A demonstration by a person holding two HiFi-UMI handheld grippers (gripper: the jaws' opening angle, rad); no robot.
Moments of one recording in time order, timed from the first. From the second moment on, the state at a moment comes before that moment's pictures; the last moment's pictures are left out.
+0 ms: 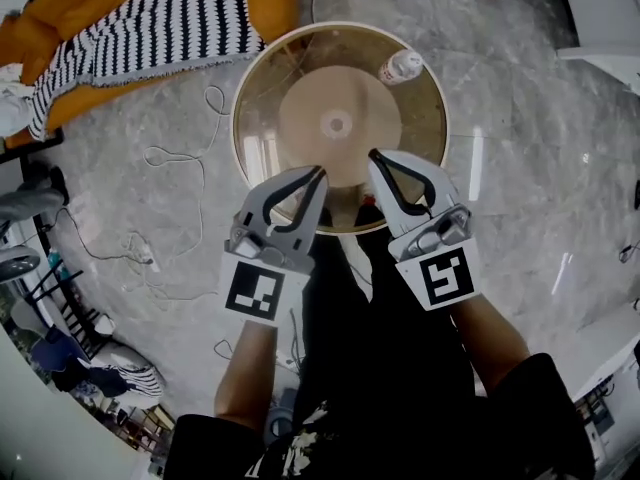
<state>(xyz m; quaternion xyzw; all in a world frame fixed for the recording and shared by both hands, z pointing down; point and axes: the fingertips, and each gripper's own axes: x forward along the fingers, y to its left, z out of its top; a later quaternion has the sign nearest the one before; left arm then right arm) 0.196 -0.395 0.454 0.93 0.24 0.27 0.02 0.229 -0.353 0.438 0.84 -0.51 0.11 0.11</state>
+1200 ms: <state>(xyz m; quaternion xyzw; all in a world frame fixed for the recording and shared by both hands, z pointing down) 0.102 -0.323 0.193 0.98 0.16 0.13 -0.03 0.154 -0.252 0.200 0.82 -0.56 0.06 0.06</state>
